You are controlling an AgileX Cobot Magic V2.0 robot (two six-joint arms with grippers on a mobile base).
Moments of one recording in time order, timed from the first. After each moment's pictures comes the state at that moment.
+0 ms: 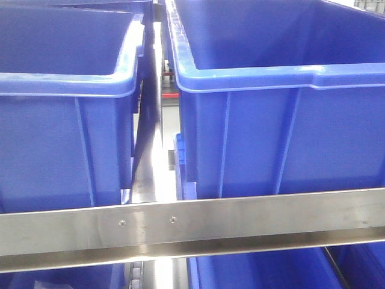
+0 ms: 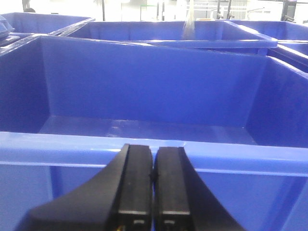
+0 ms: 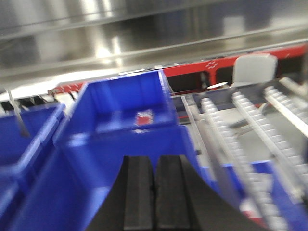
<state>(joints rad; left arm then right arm) 0.00 0.00 0.01 0.02 0.01 -0.05 0.03 0.63 -0.88 0.01 0.22 0.15</state>
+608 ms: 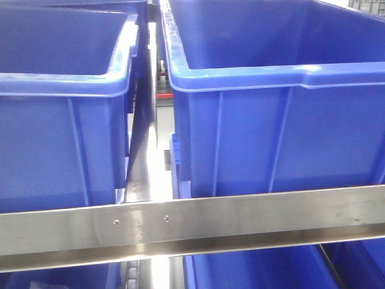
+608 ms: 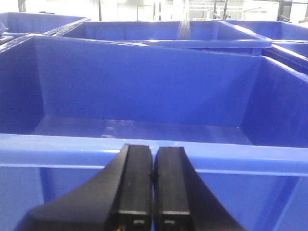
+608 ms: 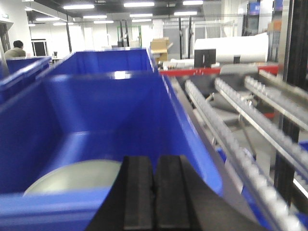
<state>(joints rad) 0.00 0.00 0.01 0.02 0.01 -0.05 0.03 0.08 -0.08 -0.02 -0.10 0.13</state>
